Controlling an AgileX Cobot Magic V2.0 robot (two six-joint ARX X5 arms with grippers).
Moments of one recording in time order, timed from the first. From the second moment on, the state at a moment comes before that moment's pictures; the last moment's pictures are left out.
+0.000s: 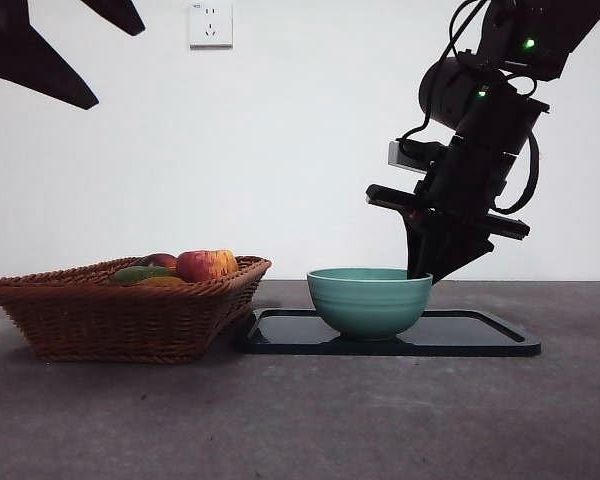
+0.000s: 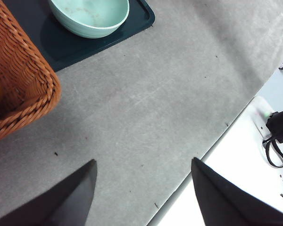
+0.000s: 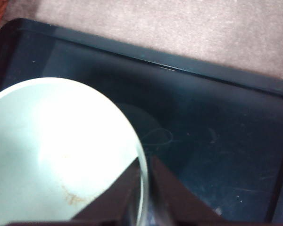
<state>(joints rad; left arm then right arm) -0.51 0.98 0.95 -0.78 0.48 -0.09 0.34 1.87 1.32 -0.45 -0.18 0.18</state>
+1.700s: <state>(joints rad) -0.51 0.98 0.95 -0.80 0.48 -0.07 0.65 1.18 0.73 -0.41 -0.06 0.29</state>
